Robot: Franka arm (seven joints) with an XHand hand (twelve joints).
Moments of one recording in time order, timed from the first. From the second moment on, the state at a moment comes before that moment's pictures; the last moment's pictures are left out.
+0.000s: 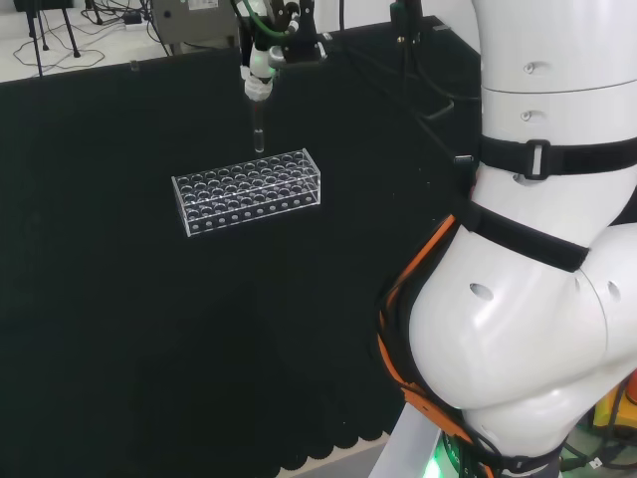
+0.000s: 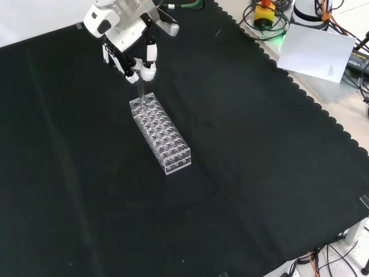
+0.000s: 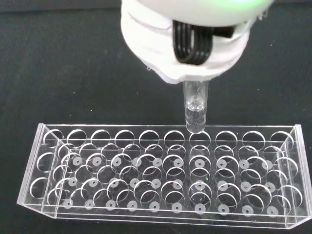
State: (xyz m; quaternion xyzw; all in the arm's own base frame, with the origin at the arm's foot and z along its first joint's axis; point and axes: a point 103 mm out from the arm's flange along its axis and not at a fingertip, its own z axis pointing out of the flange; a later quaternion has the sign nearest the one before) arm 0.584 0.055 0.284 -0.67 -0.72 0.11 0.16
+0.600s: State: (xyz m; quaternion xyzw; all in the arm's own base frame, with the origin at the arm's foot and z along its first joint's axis) arm 0.585 0.055 0.270 -0.67 -0.72 0.12 0.17
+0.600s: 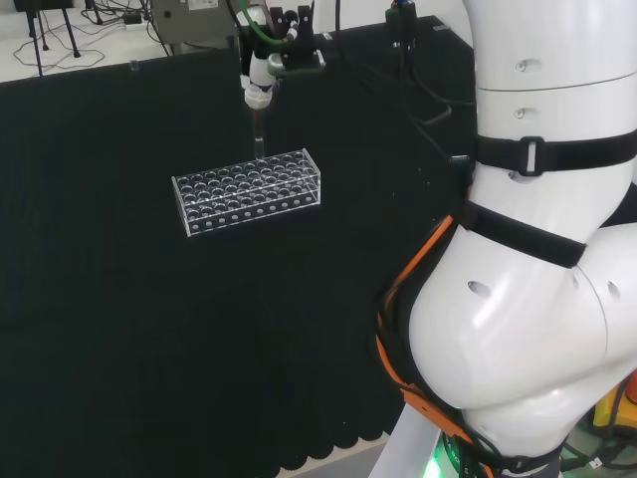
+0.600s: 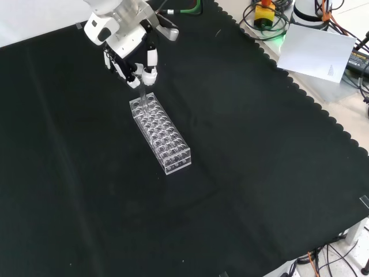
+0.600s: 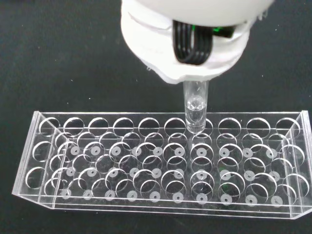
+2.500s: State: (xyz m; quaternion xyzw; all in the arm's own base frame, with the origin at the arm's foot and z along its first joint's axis) arm 0.595 0.051 0.246 -0.66 -0.71 0.13 0.19
